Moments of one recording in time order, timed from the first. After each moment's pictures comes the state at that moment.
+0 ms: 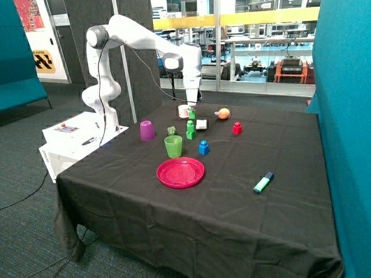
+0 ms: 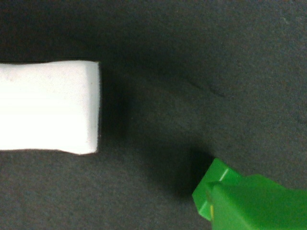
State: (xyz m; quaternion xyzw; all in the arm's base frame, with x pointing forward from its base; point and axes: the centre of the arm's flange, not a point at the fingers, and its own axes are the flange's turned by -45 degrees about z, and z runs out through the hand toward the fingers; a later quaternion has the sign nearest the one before) arm 0.588 -0.002 0.421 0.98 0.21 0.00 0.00
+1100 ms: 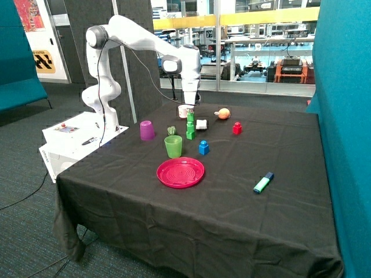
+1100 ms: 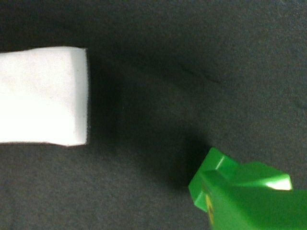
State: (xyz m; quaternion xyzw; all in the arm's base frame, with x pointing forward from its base) arm 0.583 -0.009 0.411 0.98 0.20 0.00 0.00
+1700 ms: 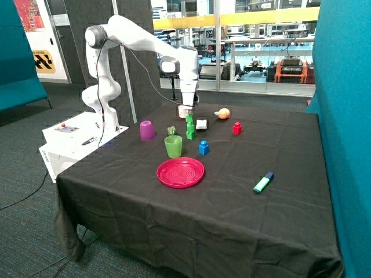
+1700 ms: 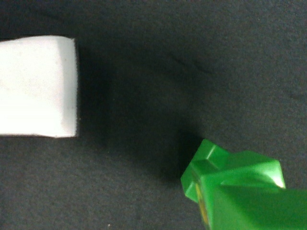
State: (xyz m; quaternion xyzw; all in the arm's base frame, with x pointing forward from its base) arm 0.579 -0.015 0.408 0.98 0.19 0.00 0.00
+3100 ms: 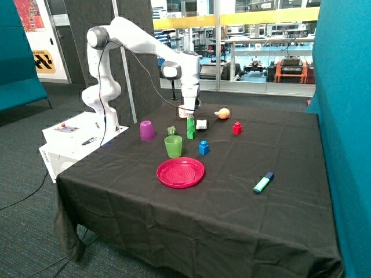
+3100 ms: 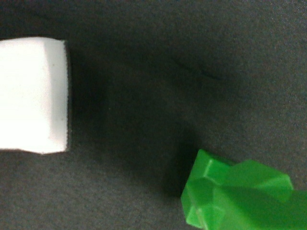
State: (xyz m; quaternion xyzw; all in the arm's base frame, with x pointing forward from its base) arm 0.584 -0.012 0.387 0.98 0.19 0.00 0.00
